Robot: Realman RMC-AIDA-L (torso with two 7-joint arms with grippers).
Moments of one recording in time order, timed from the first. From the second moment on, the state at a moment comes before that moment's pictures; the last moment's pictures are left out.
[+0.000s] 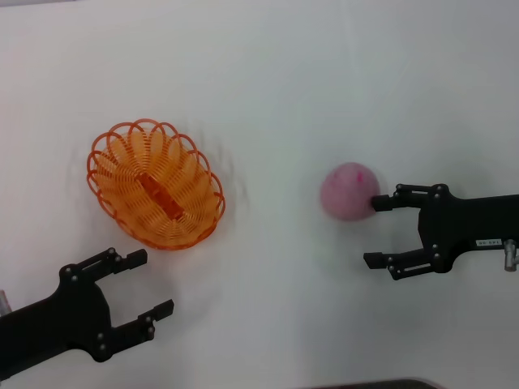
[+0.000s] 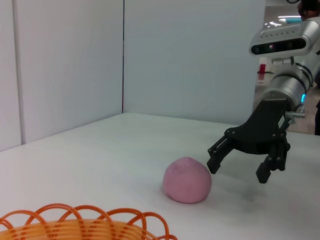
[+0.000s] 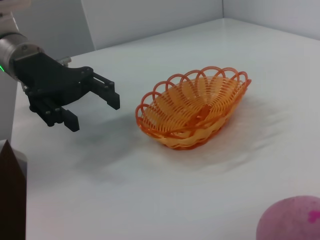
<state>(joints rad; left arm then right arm) -0.20 -2.17 0.46 0.51 2.17 1.72 -0.68 0.35 2.08 -0.71 -0.69 -2.19 -1.62 1.13</state>
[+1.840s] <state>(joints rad) -0.41 -2.11 0.47 0.89 2.15 1.53 -2.20 0.40 2.08 -0.72 -0.69 -2.22 -1.61 1.17</state>
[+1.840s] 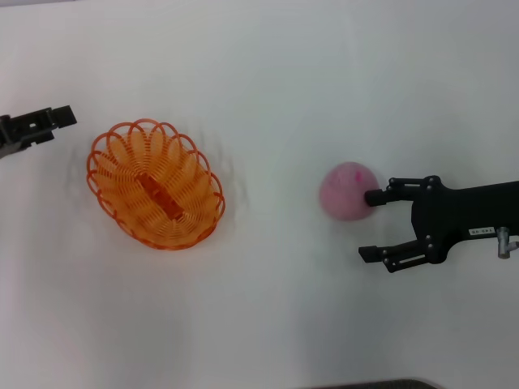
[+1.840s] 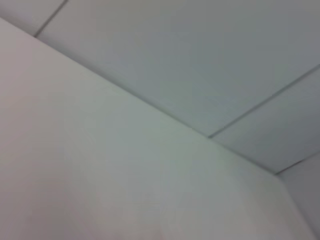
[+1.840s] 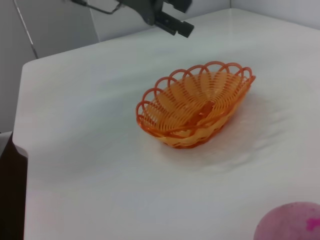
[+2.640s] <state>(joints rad) -0.51 -2.15 0.94 1.18 2.51 1.36 -2.27 0.41 2.08 -0.72 -0.71 -2.24 -1.61 1.20</state>
